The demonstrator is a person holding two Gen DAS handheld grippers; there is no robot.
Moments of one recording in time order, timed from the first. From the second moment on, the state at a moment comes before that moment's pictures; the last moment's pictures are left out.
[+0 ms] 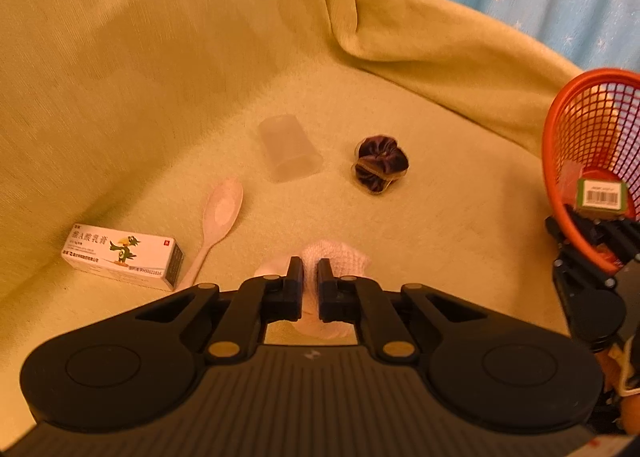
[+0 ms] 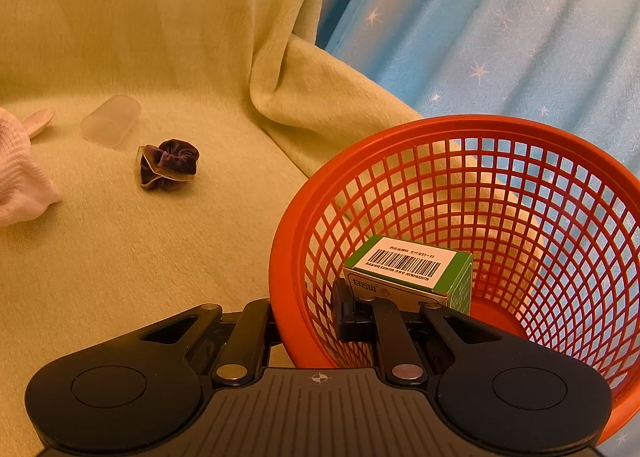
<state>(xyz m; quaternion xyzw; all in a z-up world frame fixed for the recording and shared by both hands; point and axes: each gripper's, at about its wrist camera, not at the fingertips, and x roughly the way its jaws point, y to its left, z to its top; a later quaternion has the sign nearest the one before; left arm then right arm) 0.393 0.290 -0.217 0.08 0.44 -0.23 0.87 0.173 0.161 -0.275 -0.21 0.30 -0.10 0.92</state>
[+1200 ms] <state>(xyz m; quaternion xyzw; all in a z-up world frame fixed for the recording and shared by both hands) 0.369 0.291 -0.274 0.09 0.48 -0.21 0.85 0.172 0.163 -0.275 -0.22 0.31 -0.10 0.92</state>
